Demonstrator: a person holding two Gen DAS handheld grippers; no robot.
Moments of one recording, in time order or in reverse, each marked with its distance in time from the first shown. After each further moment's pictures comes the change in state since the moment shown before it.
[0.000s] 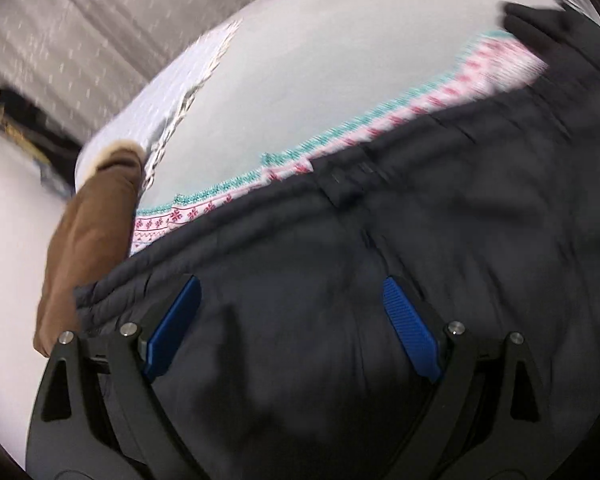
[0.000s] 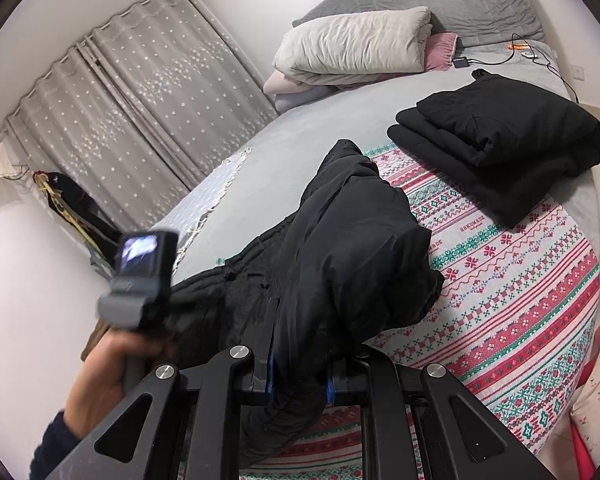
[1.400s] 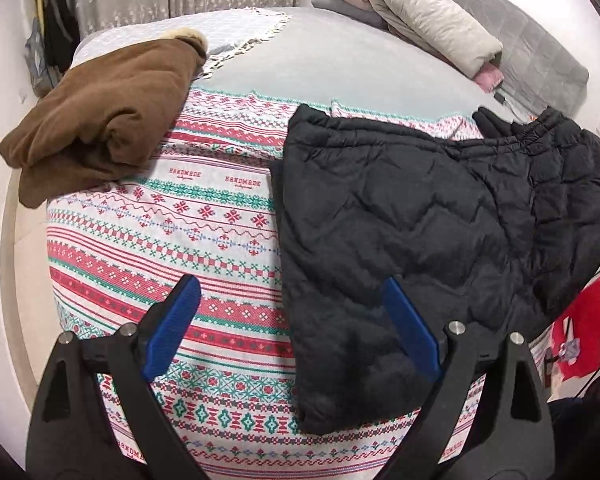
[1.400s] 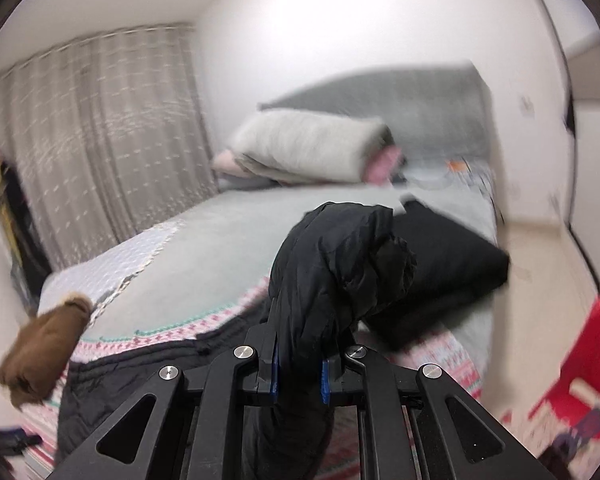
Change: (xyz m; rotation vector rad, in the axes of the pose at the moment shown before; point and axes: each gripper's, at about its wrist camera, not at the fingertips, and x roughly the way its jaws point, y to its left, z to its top) left arm -0.076 0.161 -0.190 -0.466 -0.054 -0.393; right arm -0.063 0.037 0.022 -0.237 -0.362 -0.335
